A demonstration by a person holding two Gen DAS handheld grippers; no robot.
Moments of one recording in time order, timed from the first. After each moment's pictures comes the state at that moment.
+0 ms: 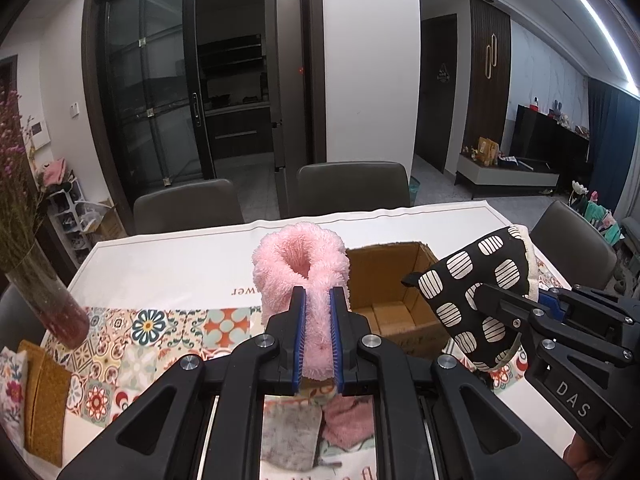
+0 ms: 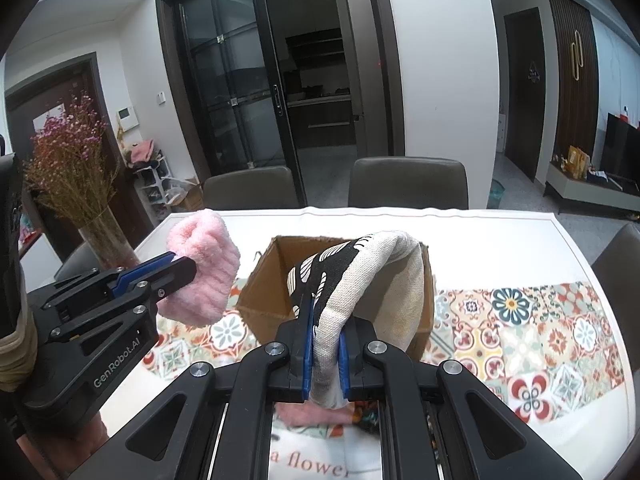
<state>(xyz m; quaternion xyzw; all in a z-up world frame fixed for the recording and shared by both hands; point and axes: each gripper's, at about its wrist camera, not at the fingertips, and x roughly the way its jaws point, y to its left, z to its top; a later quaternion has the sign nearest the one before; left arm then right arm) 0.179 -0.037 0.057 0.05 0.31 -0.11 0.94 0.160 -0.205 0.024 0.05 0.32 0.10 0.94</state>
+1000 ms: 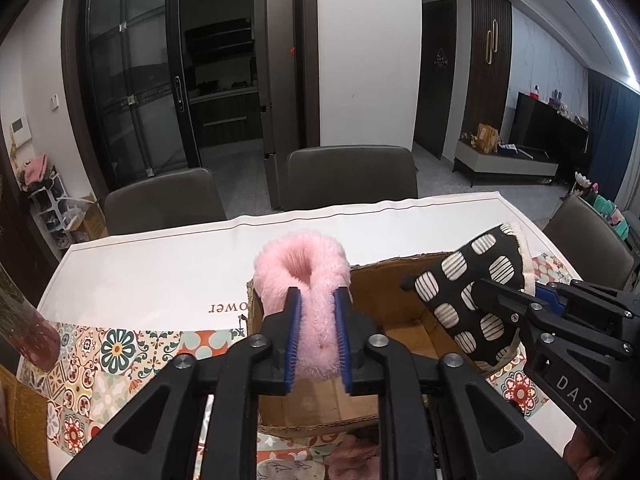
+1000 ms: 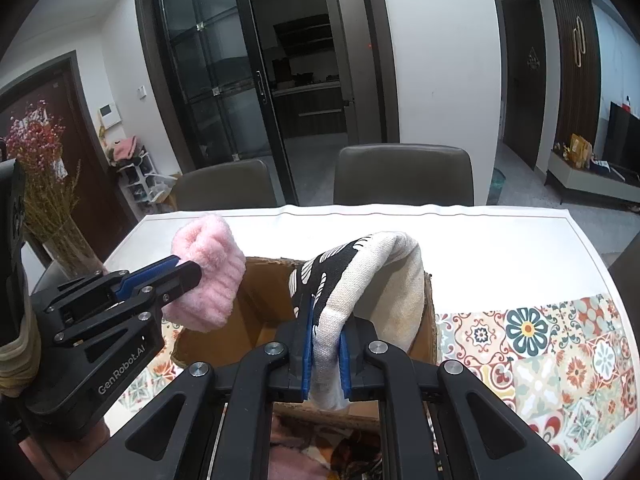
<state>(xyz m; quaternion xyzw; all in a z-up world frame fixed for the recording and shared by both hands) 0.269 -0.059 0.017 0.06 0.34 -0.12 0.93 0.259 -0.215 -0.013 0.06 0.34 0.09 0.93</state>
